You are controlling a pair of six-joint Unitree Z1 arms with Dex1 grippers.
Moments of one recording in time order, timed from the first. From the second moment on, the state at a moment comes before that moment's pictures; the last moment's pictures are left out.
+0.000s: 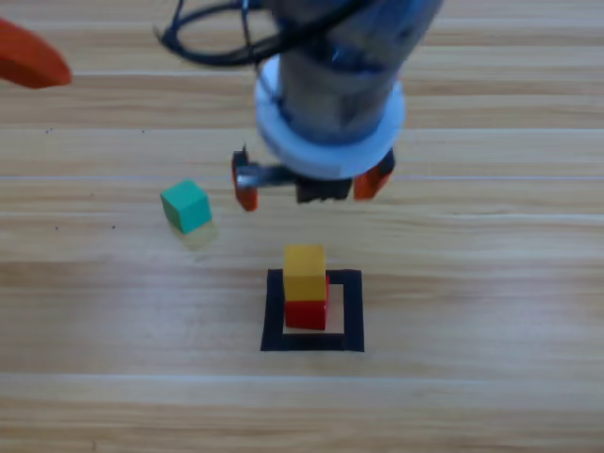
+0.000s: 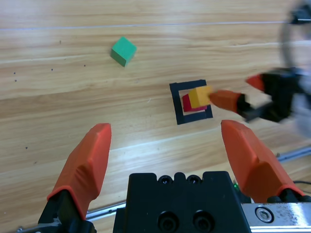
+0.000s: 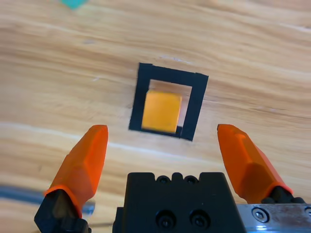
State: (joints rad) arm 0 -0.83 1.22 -1.31 0.92 0.27 -0.73; arm 1 1.12 2.29 -2.24 1.26 -0.26 0.89
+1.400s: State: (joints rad) arm 0 -0.57 2.15 -1.82 1.05 0.14 -1.22; arm 1 0.97 1.49 -0.91 0.39 -0.07 0.38
